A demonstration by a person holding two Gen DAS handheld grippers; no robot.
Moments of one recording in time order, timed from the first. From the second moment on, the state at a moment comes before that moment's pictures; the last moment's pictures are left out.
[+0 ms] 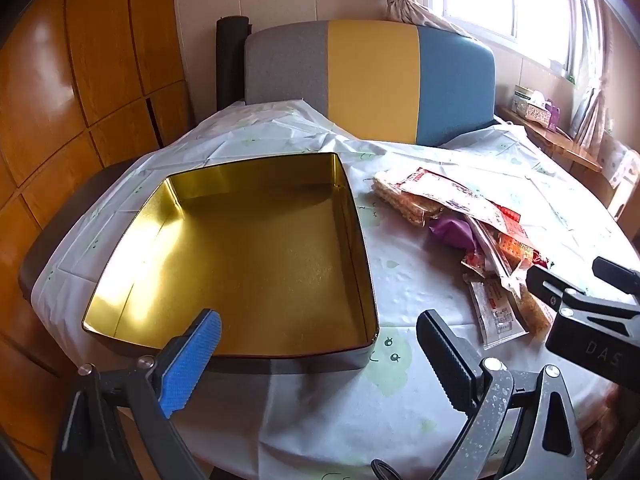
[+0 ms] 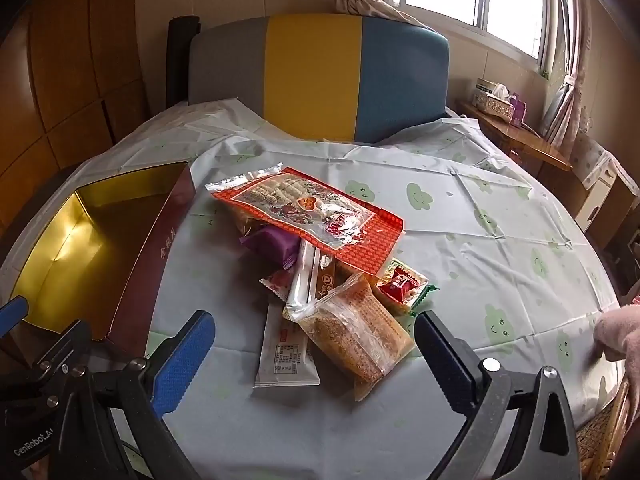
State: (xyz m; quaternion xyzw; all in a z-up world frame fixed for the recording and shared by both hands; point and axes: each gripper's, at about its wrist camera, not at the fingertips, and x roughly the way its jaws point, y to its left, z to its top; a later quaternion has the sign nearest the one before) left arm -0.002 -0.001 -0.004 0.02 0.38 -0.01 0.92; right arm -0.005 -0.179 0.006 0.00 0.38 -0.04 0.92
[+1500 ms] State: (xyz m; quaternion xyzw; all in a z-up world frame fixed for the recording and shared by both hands) left arm 0.011 -0.014 -0.013 0.04 0.40 -0.01 0.91; right arm 0.071 -0.271 0.042 -0.08 0.37 -0.05 0.92
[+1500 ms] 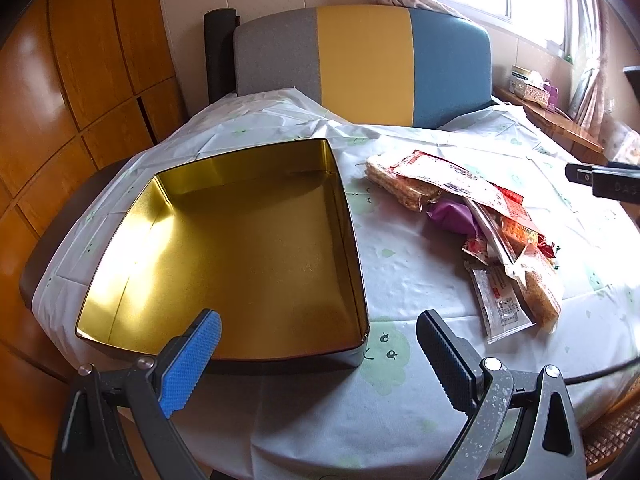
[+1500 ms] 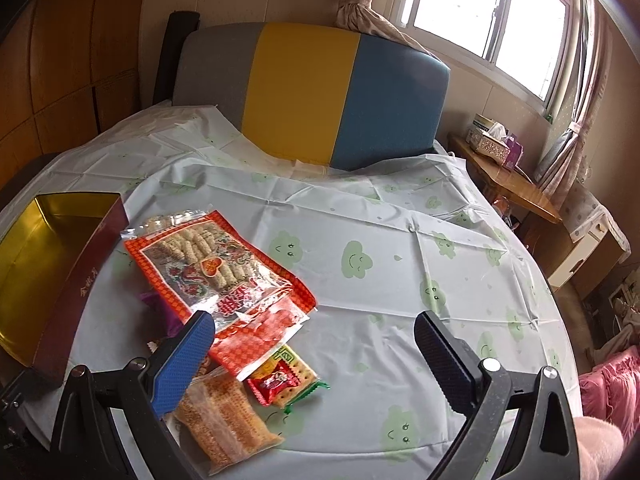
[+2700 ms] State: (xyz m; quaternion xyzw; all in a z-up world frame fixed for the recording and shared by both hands) left arm 0.183 -0.087 -0.053 -0.21 0.53 -0.12 0.81; right arm 0.097 -0.329 0.014 0.04 0.42 -0.05 0.91
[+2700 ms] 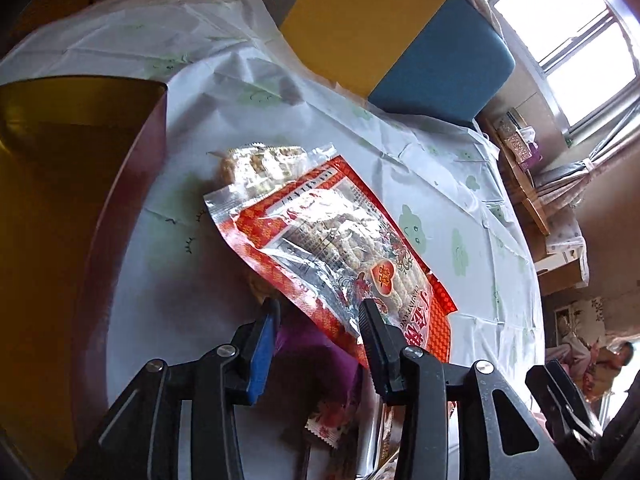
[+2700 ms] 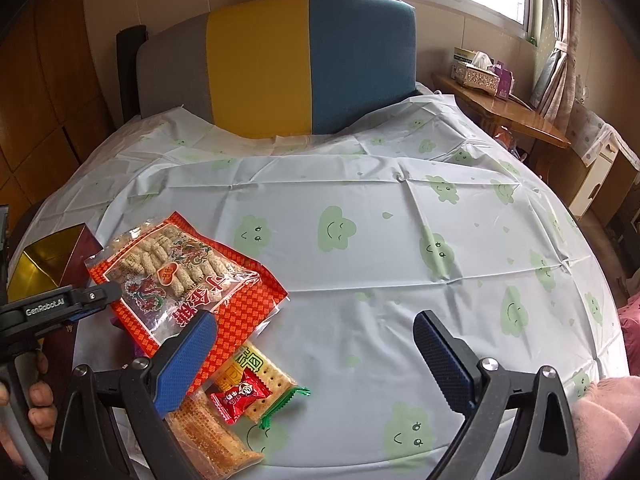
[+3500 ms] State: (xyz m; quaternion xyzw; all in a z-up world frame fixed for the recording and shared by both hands) left arm 0.123 -0.029 0.085 -0.13 0.35 -0.17 0.91; right arm 0.099 -0.329 0.007 0.03 0.43 -0.07 0.90
